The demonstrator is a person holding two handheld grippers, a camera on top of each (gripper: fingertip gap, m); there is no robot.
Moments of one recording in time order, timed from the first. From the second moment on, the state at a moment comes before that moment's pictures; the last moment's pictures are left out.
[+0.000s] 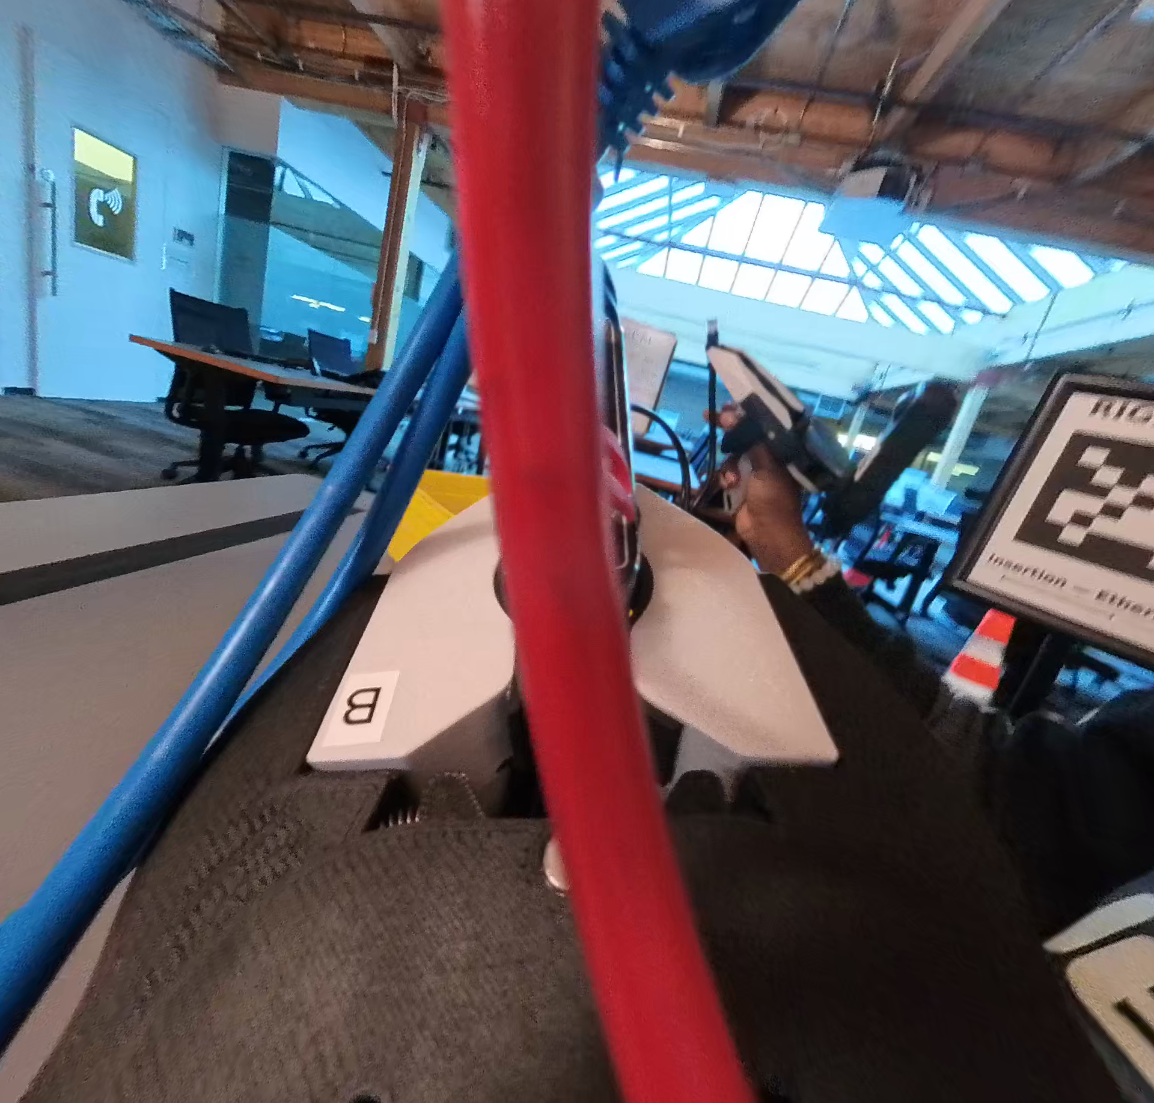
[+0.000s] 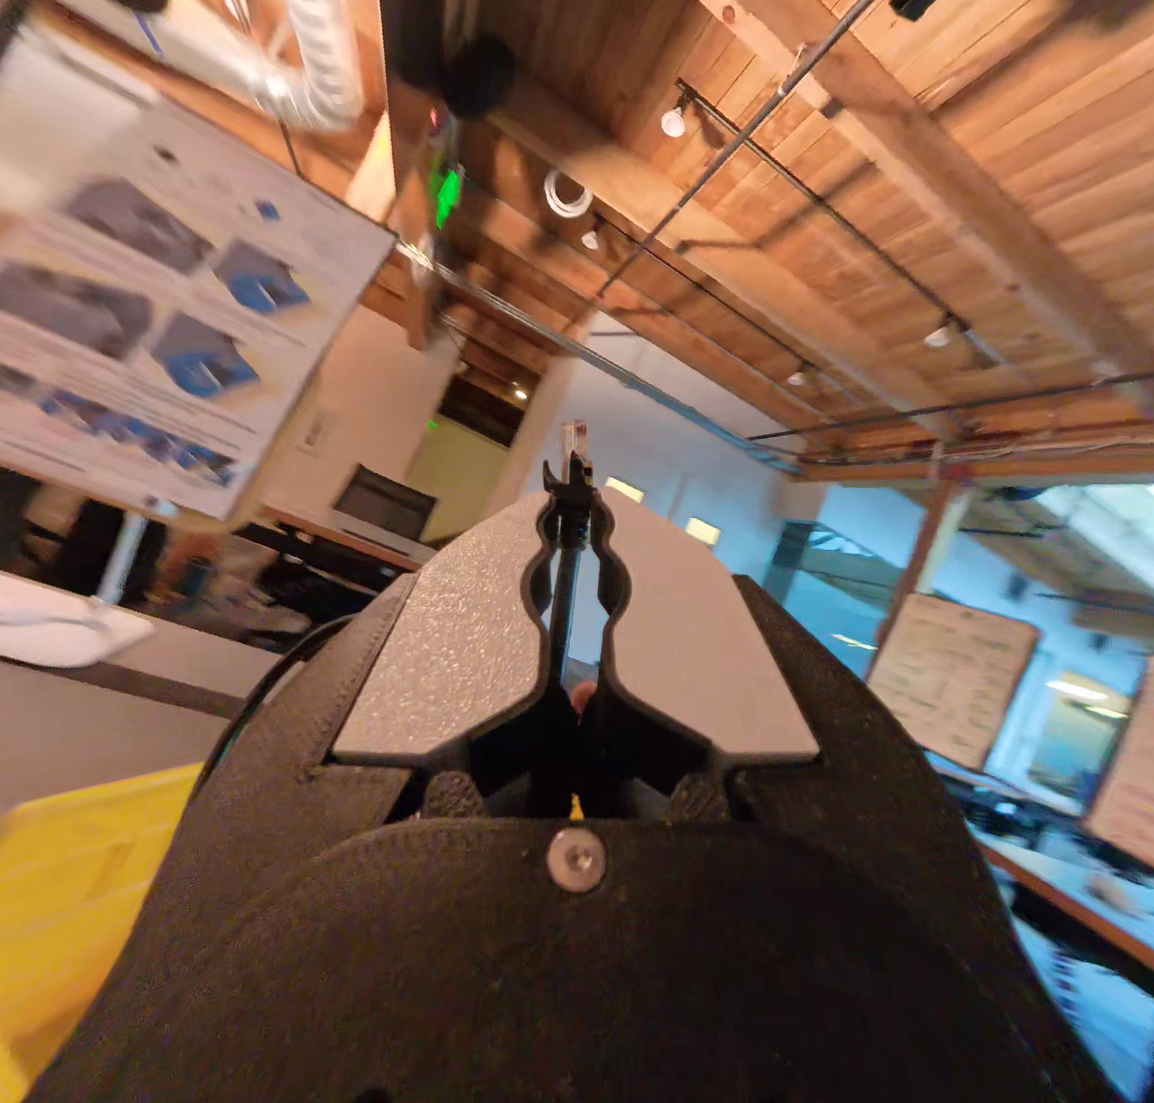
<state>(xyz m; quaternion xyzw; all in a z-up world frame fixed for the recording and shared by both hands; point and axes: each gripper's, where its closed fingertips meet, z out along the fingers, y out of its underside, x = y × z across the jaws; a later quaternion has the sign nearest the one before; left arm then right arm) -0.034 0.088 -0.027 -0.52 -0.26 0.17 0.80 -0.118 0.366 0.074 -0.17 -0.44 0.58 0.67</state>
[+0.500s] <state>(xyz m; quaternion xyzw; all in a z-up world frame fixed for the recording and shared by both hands) -0.023 0.120 -0.048 -0.61 -0.20 0.20 0.74 -0.153 0.374 0.041 -0.20 -0.42 0.47 0.75</state>
